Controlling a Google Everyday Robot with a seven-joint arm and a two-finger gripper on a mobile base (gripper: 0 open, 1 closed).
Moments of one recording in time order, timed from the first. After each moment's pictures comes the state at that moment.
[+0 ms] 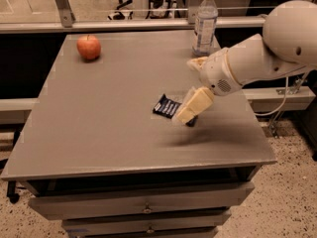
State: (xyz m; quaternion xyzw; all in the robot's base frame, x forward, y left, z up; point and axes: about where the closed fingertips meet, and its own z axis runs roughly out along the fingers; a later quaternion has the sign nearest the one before) arm 0.538 -0.067 0.876 -0.57 0.71 0.19 0.36
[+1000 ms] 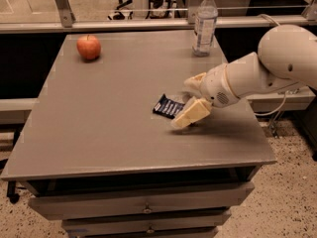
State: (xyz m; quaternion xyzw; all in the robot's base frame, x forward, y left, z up) arm 0.542 -0.074 0.833 -0.55 0.73 0.22 0.35
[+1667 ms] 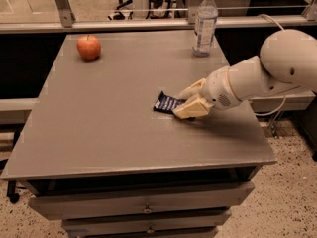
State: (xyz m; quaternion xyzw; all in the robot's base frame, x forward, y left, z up) arm 0.543 -0.081 0.827 -0.54 0.74 0.21 0.35
